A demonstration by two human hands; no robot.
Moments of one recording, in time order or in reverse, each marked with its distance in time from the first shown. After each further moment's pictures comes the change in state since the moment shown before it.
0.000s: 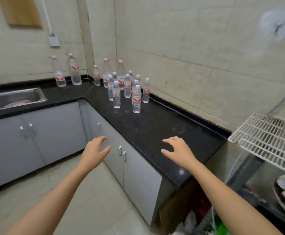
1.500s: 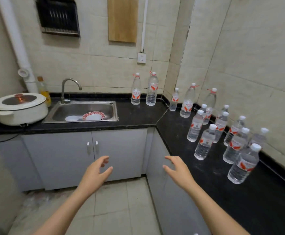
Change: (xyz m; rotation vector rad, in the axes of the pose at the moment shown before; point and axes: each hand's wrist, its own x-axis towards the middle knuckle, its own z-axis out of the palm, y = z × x) left_hand 0.253 -0.271 -0.168 -0.154 0.286 -0.334; right_hand 0.426 -0.263 0.203 0.299 -0.184 -0.302
